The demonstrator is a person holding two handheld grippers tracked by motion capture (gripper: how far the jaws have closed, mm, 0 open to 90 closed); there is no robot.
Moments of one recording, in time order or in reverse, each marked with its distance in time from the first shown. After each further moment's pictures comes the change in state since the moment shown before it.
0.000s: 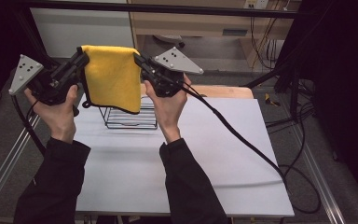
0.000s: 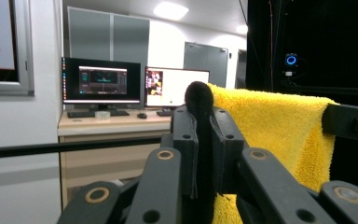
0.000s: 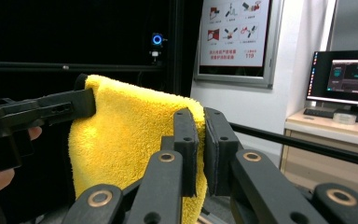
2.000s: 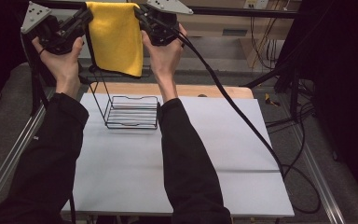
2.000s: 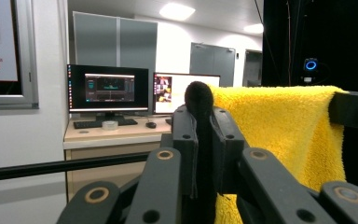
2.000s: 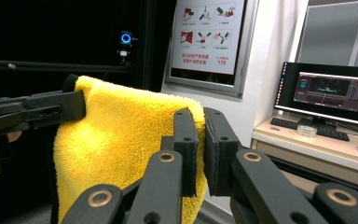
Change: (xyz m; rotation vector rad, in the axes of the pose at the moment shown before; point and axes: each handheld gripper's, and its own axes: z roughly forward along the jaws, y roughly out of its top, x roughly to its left) left arm 0.045 0.029 0.096 0.014 0.019 0.011; right arm -0.053 0.052 0.081 0.035 -0.095 -0.073
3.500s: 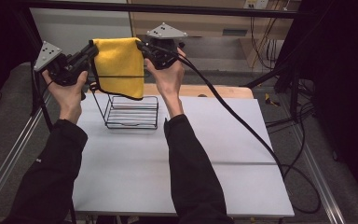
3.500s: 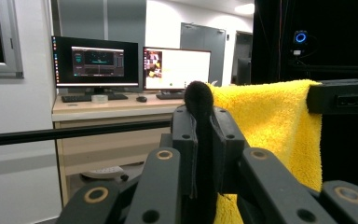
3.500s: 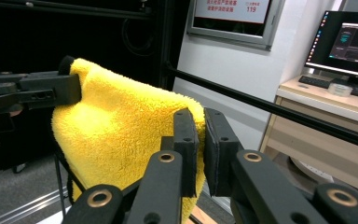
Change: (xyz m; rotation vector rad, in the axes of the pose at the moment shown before) left arm 0.005 -0.073 -0.033 0.069 -0.051 -0.014; right arm 0.002 -0.061 -0.005 0.179 0.103 -0.010
